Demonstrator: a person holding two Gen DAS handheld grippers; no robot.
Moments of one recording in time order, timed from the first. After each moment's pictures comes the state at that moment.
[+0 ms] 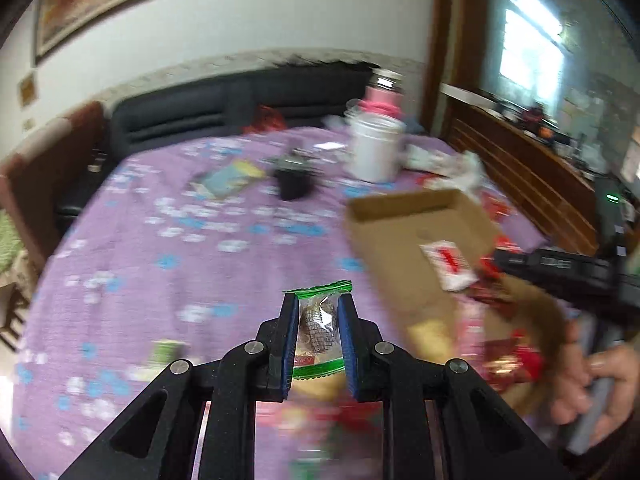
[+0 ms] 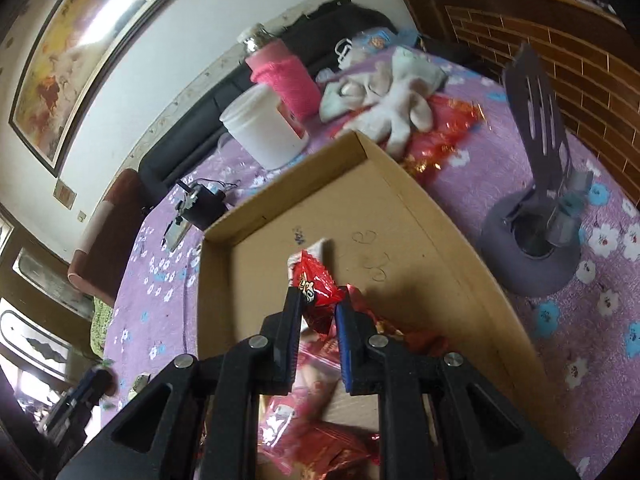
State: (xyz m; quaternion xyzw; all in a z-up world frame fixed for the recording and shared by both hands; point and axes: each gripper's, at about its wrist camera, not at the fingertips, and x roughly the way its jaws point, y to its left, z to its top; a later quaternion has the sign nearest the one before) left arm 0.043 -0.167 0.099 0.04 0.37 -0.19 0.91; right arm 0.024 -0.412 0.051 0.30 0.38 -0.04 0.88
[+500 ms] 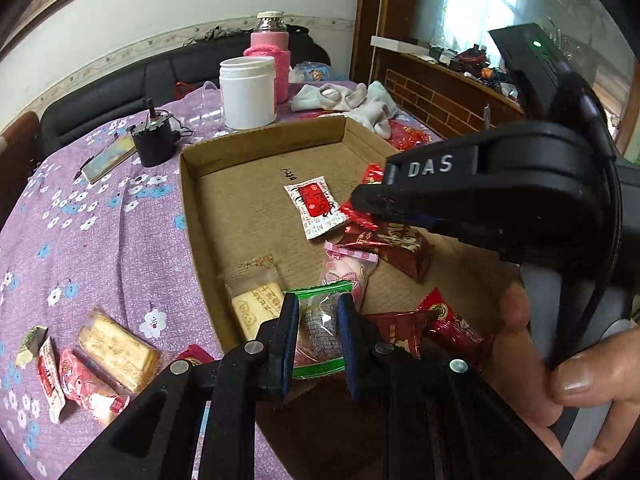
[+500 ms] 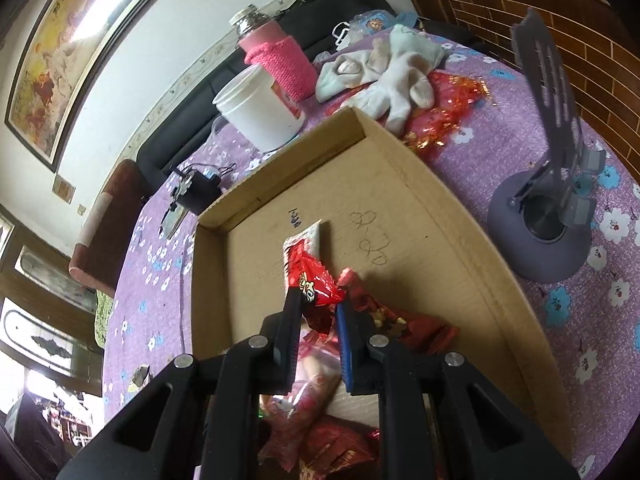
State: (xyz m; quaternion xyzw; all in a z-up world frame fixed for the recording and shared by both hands) left arm 0.015 -0.273 0.049 0.08 0.40 -0.27 0.87; right arm 0.031 -0.410 0.041 0.30 0.40 -0.03 0.86
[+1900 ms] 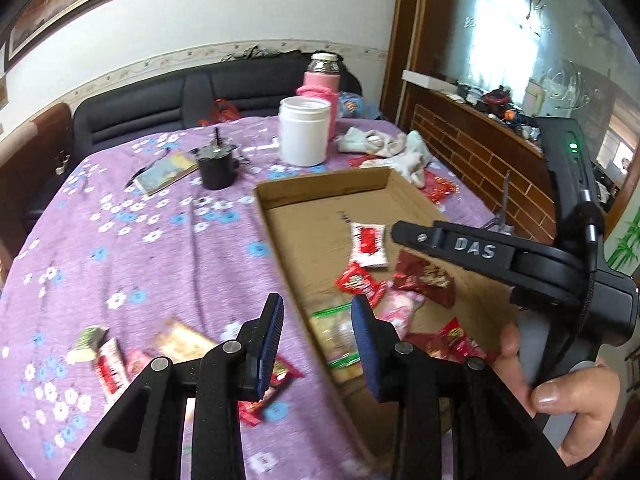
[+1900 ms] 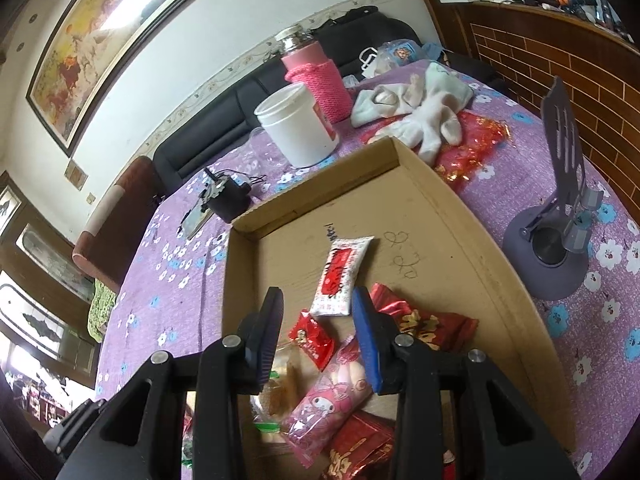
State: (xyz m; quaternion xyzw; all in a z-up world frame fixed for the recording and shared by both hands) left arm 0.019 -0.211 0.096 0.04 0.38 -0.22 0.90; right arm 0.020 -0.389 0.065 0.26 0.36 -0.02 0.90
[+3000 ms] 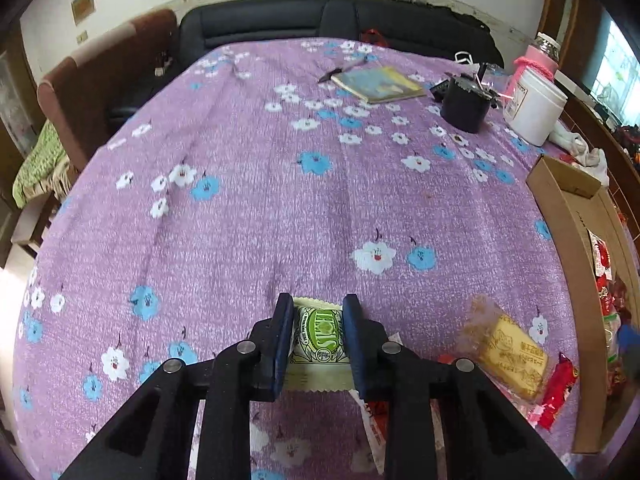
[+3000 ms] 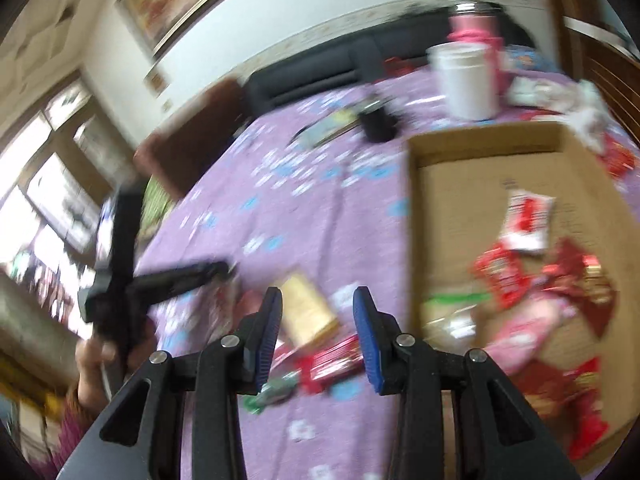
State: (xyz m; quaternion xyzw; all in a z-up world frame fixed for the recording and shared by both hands) left arm 0.124 -0.034 0.016 0.00 0.48 -0.03 0.88; right arm 0.013 -0.246 0.059 0.13 0.40 0.17 0.89
